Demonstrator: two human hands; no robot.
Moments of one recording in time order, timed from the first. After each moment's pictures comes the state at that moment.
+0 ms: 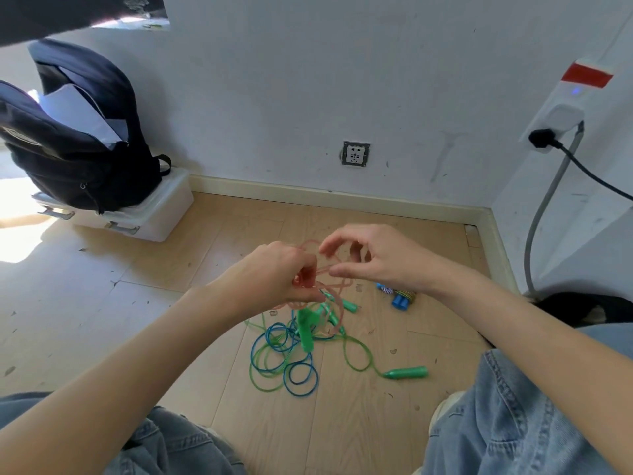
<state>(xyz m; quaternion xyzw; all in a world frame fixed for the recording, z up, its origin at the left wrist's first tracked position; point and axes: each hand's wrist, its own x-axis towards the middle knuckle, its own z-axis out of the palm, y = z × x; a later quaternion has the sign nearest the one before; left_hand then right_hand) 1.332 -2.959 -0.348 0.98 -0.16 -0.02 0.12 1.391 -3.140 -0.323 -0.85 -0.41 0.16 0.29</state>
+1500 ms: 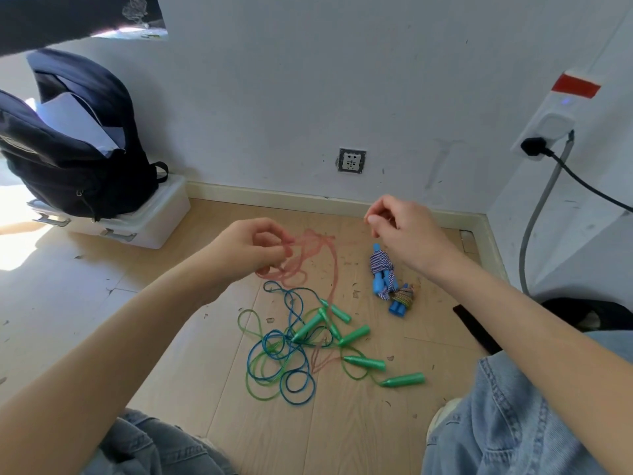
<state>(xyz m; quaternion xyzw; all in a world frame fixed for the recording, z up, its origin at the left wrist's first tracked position) 1.333 -2.945 -0.318 0.81 0.11 -0.07 0.57 1.412 -3.153 -0.316 -0.90 -0.24 0.01 0.36</state>
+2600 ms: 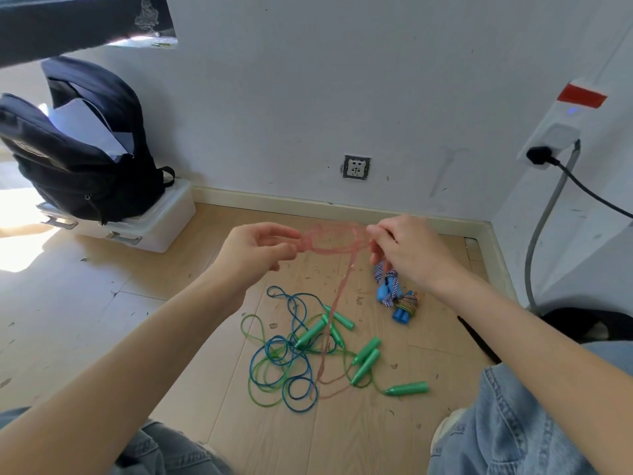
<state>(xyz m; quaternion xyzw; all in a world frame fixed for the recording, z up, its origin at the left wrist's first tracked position) 1.334 -2.952 -0.327 0.78 0.17 0.03 0.60 1.404 -3.150 -0.315 -0.92 -0.23 0.04 0.30</state>
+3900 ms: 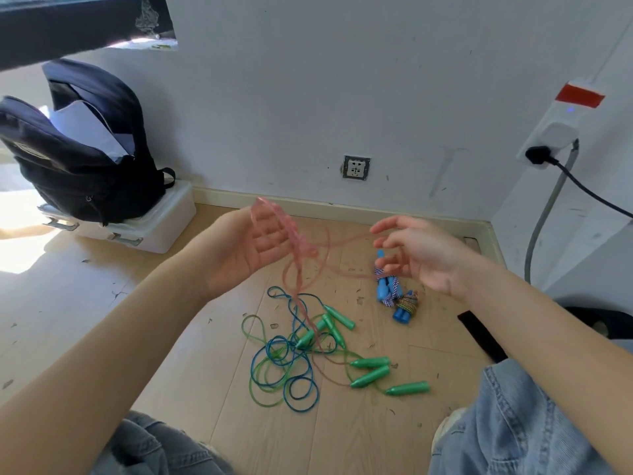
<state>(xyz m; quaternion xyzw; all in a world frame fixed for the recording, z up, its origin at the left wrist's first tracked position) 1.341 -2.937 -0.307 0.51 0.12 -0.06 0.85 1.409 -3.156 -0.307 -0.71 0.02 0.30 0.64</state>
